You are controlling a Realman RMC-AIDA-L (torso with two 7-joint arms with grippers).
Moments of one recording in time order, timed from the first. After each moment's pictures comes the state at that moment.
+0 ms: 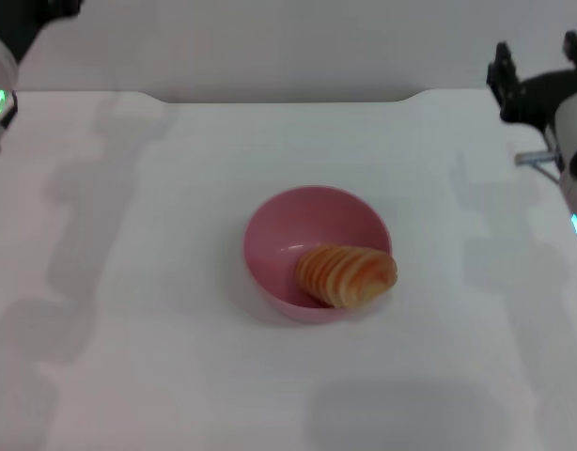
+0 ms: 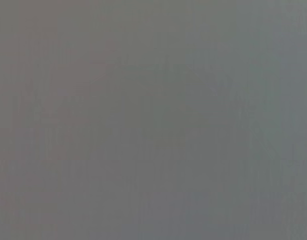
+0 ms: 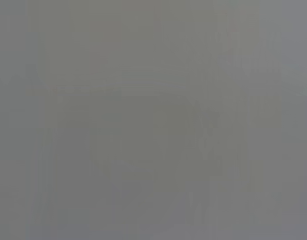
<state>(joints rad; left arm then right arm) -0.30 -2.06 1.62 1.12 -0.20 0.21 -0.17 0.01 2.08 -2.21 -1.48 -1.59 0.62 1.75</state>
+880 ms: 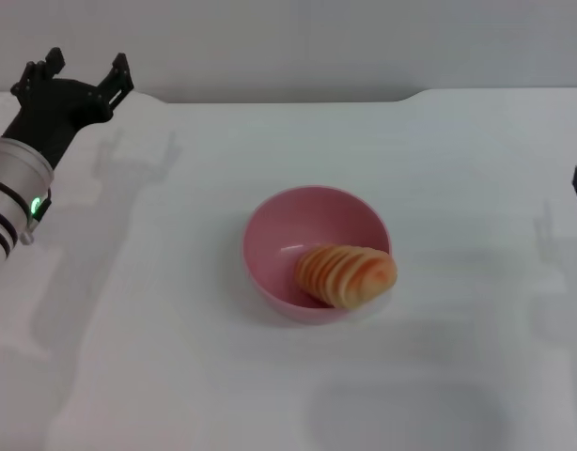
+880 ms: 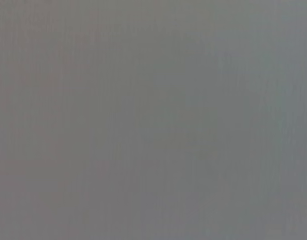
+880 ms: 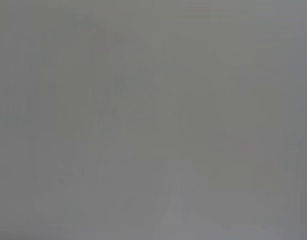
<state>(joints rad) -0.33 -2.07 1.74 0.73 -0.19 0.58 -0.23 -0.11 2.08 -2.21 -1.20 -1.88 0.76 2.14</state>
